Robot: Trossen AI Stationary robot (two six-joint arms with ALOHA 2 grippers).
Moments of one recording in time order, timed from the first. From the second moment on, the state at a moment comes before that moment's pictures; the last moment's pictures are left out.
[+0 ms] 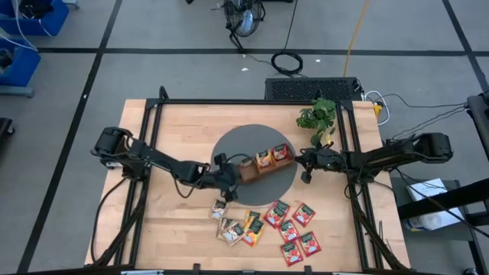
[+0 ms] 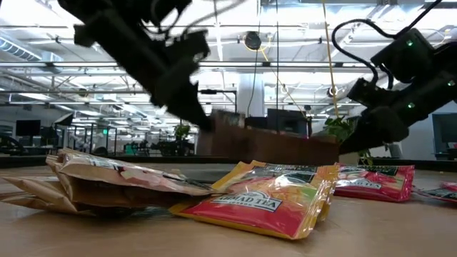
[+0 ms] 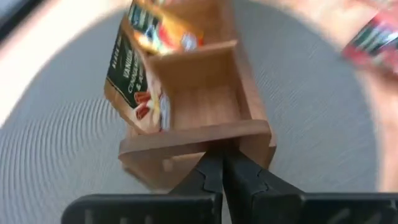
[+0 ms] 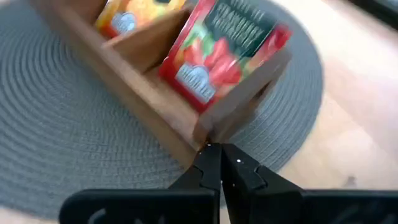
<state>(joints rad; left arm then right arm) -0.21 1.71 0.87 0.06 -0.44 -0.26 -0.08 1.10 0.06 0.45 0.25 0.15</state>
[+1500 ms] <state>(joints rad) -0.17 1.71 0.87 -0.14 -0.41 -0.40 -0.04 1.20 0.06 0.56 0.31 0.13</state>
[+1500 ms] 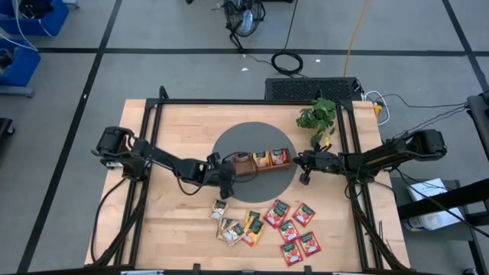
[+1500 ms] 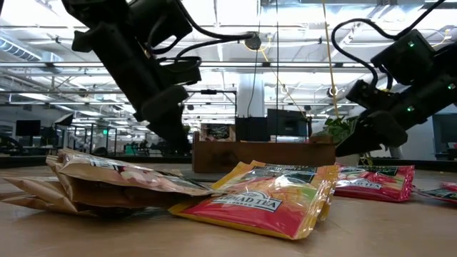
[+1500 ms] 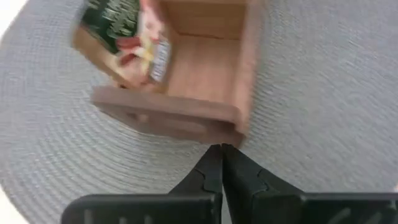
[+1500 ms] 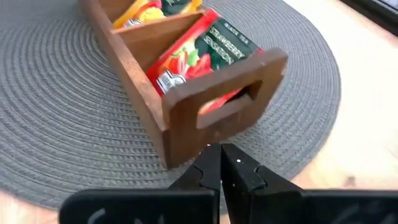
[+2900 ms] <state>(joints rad) -0.15 1.71 0.87 -0.31 -0.40 -0.48 -0.04 1.20 0.06 0.52 0.05 0.13</state>
